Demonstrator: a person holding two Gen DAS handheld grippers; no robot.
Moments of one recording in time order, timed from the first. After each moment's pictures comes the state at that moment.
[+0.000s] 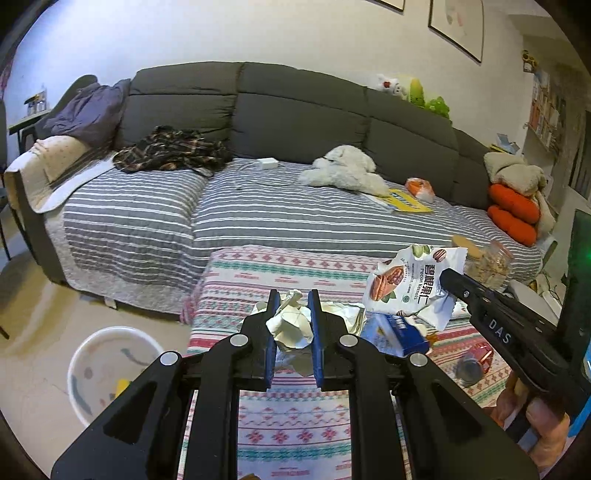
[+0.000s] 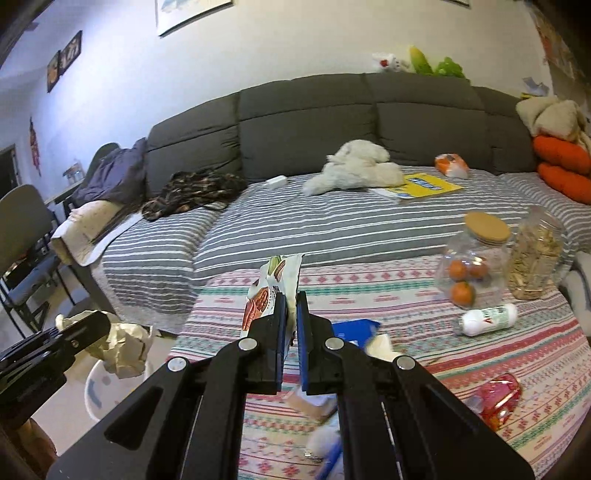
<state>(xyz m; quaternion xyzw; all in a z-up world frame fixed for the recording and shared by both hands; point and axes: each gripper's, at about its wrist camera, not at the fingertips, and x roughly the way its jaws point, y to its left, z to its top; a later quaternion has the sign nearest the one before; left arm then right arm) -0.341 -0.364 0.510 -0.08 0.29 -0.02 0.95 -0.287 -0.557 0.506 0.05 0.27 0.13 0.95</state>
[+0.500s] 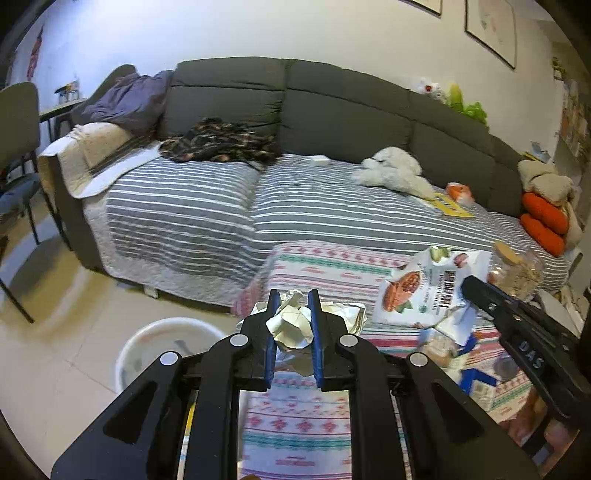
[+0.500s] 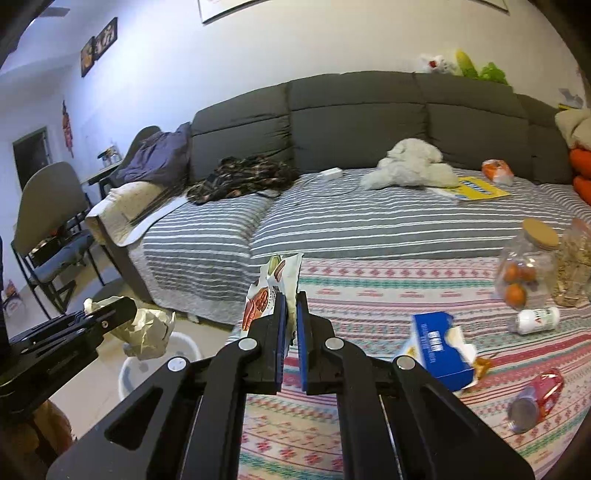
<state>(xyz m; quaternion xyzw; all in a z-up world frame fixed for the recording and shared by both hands) -0.362 -0.293 0.504 -0.08 0.31 0.05 0.95 -0.307 -0.486 0.504 0.03 0.28 0.21 0.94</state>
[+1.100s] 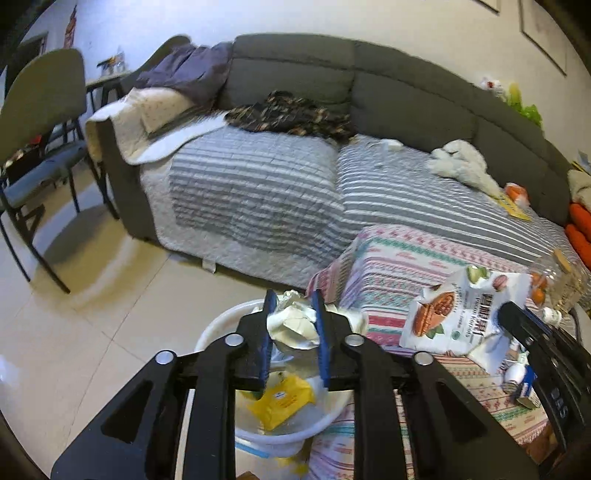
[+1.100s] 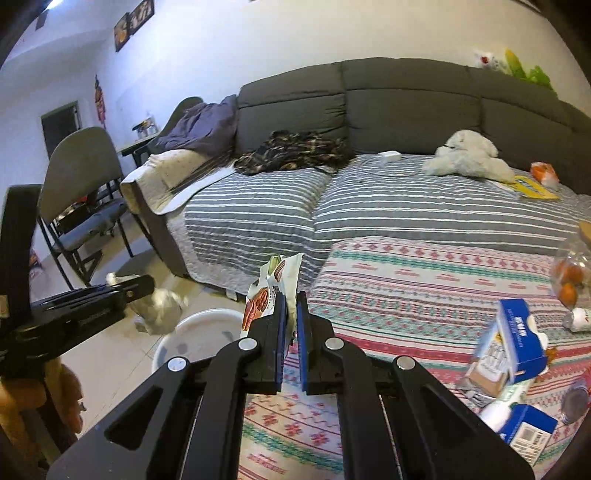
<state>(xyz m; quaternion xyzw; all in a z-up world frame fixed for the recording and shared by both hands) -0.367 -0.198 0.481 -0.11 0.35 0.14 0.92 -0.326 -0.396 0.476 0.00 0.30 0.27 0.92</state>
